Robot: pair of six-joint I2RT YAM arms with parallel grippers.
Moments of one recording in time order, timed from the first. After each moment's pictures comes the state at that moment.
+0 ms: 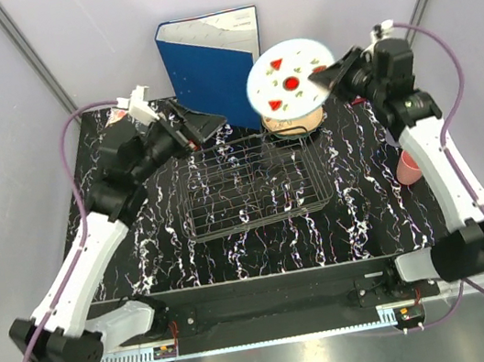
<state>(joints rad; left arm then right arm) -0.45 1.14 1.21 -0.17 0.35 -0.93 0.15 1.32 1.41 -0.35 -0.30 0.90</state>
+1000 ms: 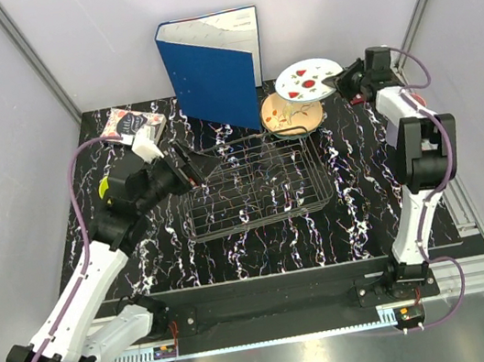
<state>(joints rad) -0.45 0.95 0.94 -0.28 0.25 -0.79 -0.09 2.03 1.59 -0.06 -0.35 1.03</state>
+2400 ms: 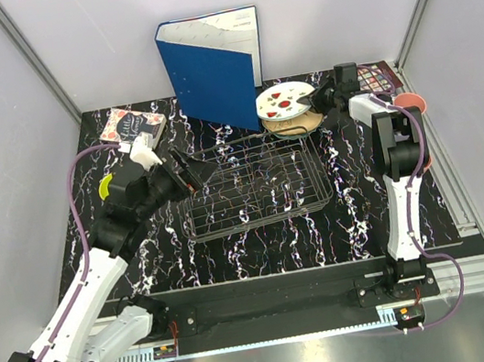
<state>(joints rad) -0.45 0.90 0.88 -0.29 0.21 -0.80 0.03 2.29 1.71 -0.02 -0.38 1.06</state>
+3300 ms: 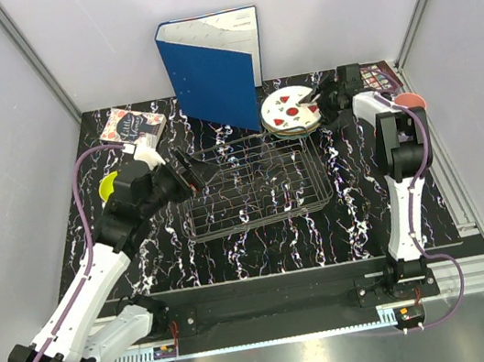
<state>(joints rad) -0.45 0.93 0.88 -0.31 0.21 -0.82 0.01 2.27 1.71 -0.16 -0.36 1.02</state>
